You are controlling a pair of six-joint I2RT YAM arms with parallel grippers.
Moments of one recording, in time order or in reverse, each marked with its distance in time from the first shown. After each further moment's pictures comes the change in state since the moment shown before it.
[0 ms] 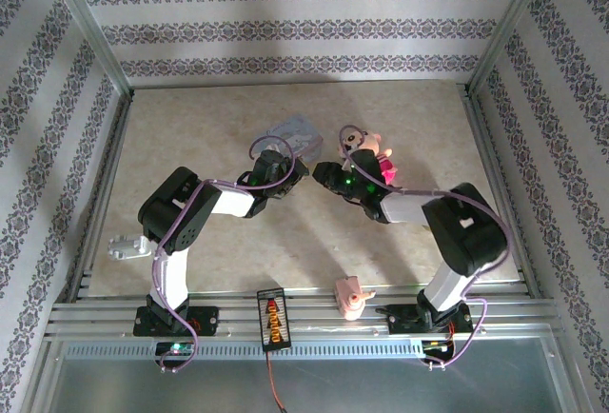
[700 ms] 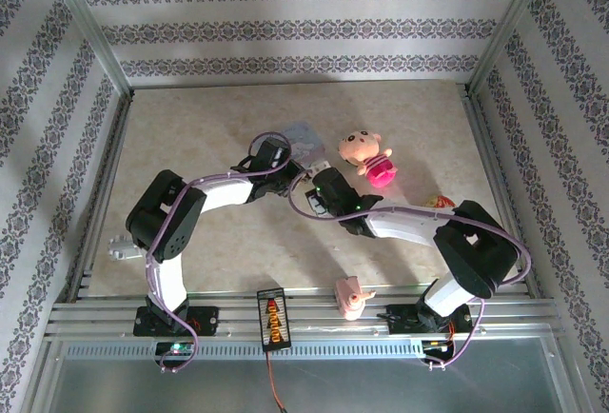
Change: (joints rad) left arm 0.005 -0.097 0.144 -0.517 0.115 -0.174; right arm 0.278 -0.100 0.044 -0.383 0.550 -0.750
